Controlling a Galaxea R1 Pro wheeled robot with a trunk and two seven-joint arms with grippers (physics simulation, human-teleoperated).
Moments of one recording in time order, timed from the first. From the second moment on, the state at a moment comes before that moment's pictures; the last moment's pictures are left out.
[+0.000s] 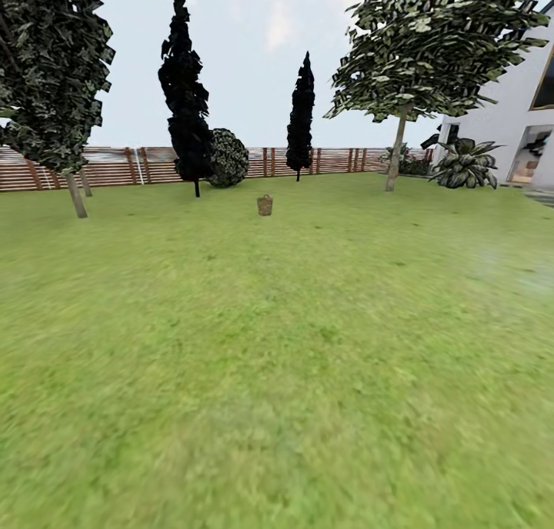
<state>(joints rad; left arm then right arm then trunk) 0.09 0.05 0.00 -0.02 0.00 0.00 -0.01 -0.06 -0.05 0.00 0.07 0.01 0.00 0.00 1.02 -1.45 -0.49</state>
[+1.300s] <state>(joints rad) 0.09 0.05 0.00 -0.02 0.00 0.00 -0.01 -0.06 -0.05 0.00 0.07 0.01 -0.01 0.00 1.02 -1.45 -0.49</state>
